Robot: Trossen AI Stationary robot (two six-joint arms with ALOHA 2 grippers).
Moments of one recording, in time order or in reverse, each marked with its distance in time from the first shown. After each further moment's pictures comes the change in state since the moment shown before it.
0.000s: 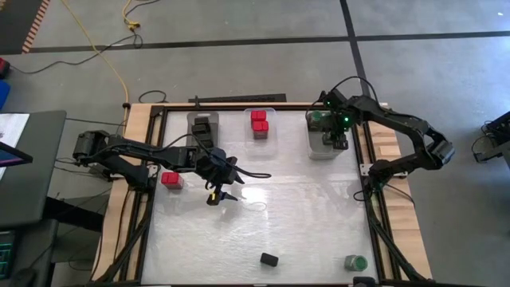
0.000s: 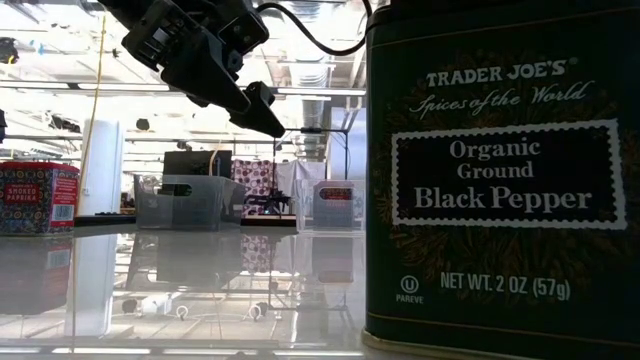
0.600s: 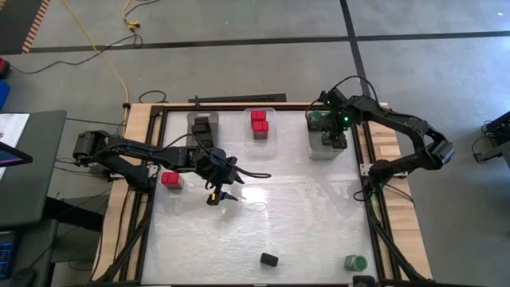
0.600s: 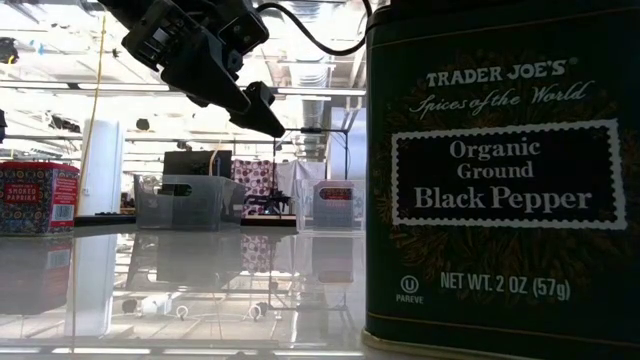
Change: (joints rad) left arm 0.000 0.000 0.000 0.000 0.000 0.000; right arm 0.000 0.000 0.000 0.024 0.000 -0.003
